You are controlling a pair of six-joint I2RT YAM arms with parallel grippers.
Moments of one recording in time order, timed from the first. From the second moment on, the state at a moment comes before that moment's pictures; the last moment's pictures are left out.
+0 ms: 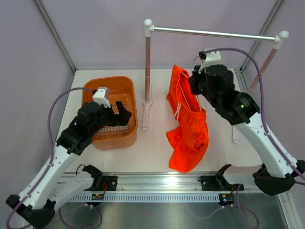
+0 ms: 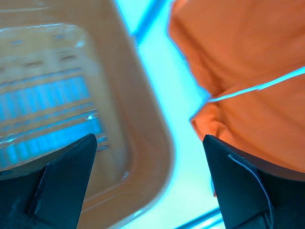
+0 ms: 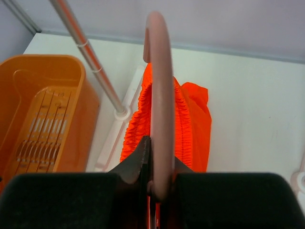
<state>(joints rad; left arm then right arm) -0.48 0.77 0.94 -0.58 -0.03 -0.42 0.67 1.27 1.69 -0.71 0.38 0.22</state>
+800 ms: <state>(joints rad) -1.00 1.34 1.30 -0.33 -0.36 -0.45 1.06 1.13 1.48 -0.88 0.64 0.49</state>
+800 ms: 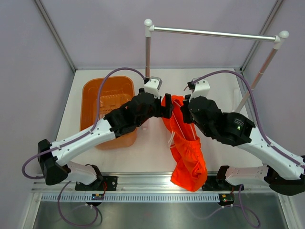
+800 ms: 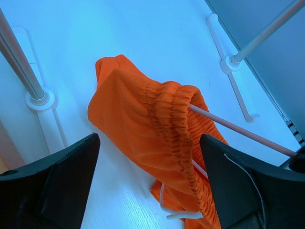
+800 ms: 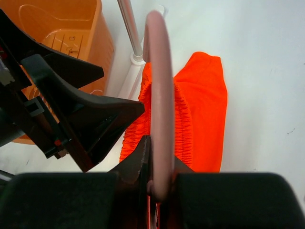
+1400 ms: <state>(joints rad) -1.01 1.41 1.31 -0.32 -0.39 -0.45 1.09 1.16 1.50 -0.90 0.70 0.50</state>
